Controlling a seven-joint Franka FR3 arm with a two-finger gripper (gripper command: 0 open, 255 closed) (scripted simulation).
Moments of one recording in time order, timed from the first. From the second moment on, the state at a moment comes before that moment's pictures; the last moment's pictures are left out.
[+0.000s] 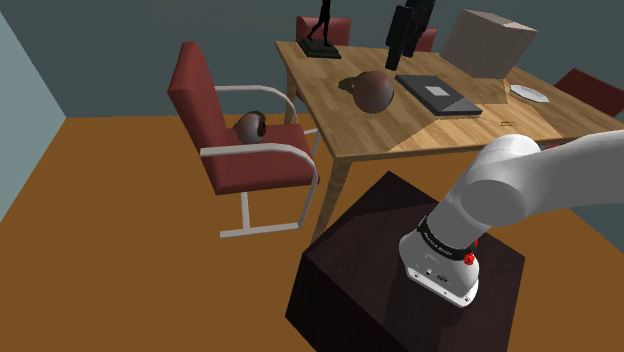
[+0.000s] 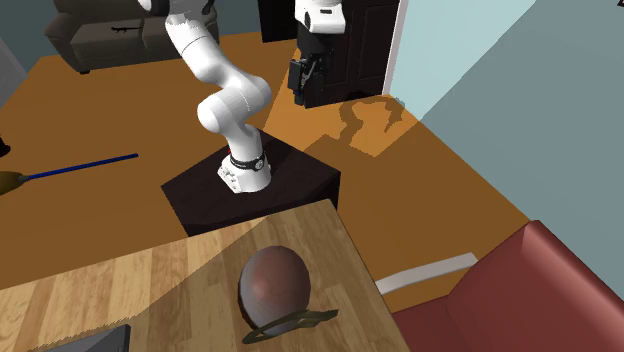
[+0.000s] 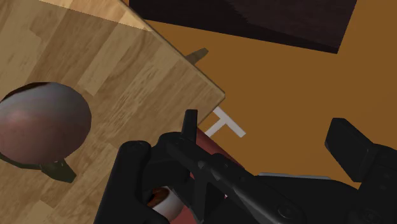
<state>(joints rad) -0.01 -0.79 0.07 -2.30 -0.02 1.44 -0.08</state>
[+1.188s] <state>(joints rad) -0.02 -0.39 -0.30 -2.18 -0.12 1.69 -0.62</state>
